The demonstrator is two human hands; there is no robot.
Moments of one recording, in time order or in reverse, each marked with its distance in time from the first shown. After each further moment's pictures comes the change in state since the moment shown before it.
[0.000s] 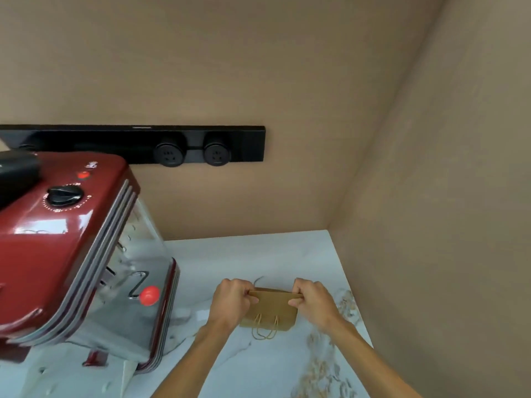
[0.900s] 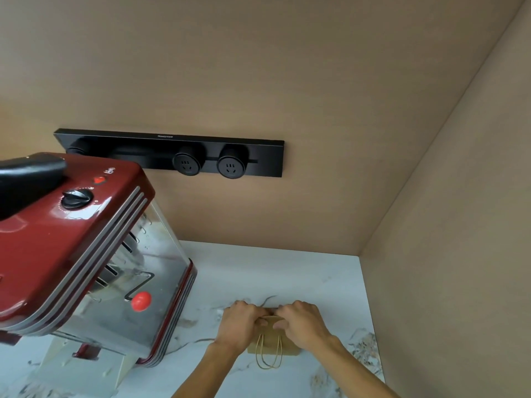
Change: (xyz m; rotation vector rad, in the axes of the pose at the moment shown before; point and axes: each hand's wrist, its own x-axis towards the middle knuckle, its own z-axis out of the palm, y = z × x) left_hand 0.017 -0.004 0.045 0.333 0.021 0.033; right_hand 0.060 0.003 0.017 -0.326 -0.169 -0.492
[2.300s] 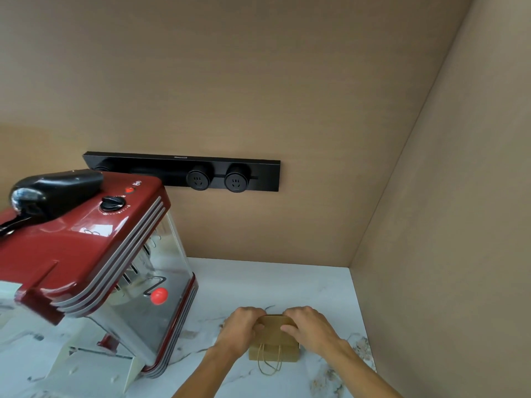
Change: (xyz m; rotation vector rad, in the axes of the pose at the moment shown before) left_hand -0.015 -0.008 -0.003 -0.148 -0.021 0.058; right_hand -0.038 -0.007 -0.013 0.093 0.088 0.091
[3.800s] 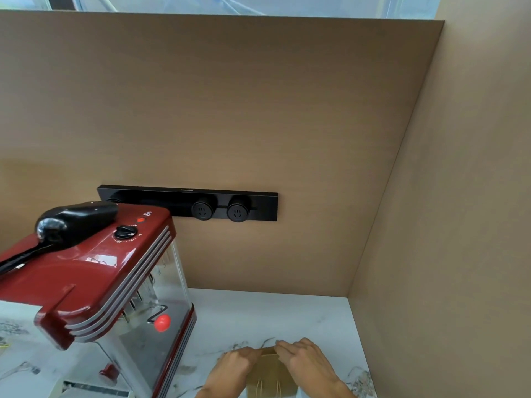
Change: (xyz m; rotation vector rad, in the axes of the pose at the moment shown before) left_hand -0.017 -0.024 0.011 0.124 -0.172 -0.019; right_hand -0.003 0.005 0.022 -0.371 0.108 -0.338
